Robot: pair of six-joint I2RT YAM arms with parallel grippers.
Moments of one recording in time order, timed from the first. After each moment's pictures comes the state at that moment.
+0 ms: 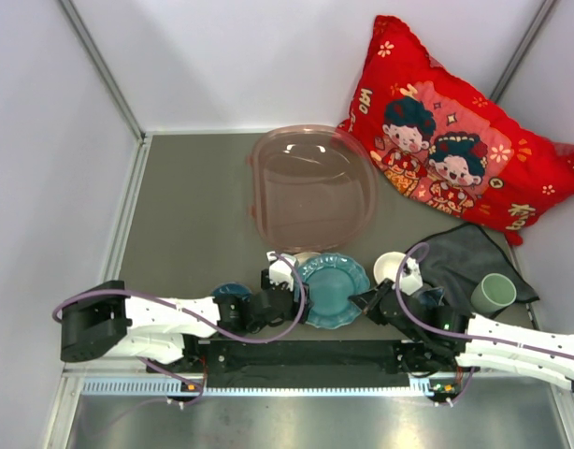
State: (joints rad) left arm -1.30 1.21 0.42 0.14 -0.48 -0.73; right arm 1.20 0.51 0.18 -0.34 0.52 1.52
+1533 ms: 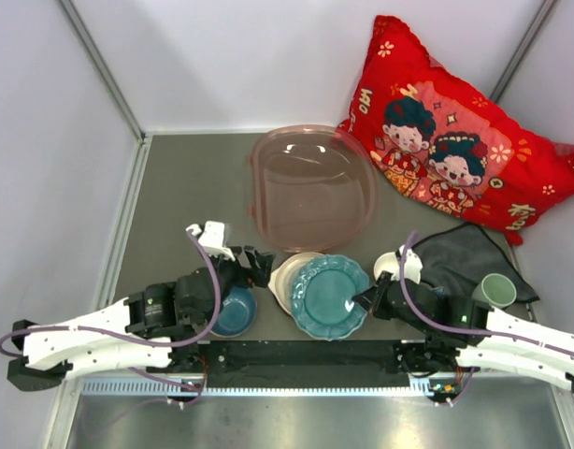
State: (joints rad) left arm -1.30 0.63 0.71 -0.38 -0.83 -0.58; right arm 1.20 0.48 0.41 -0.60 0.43 1.21
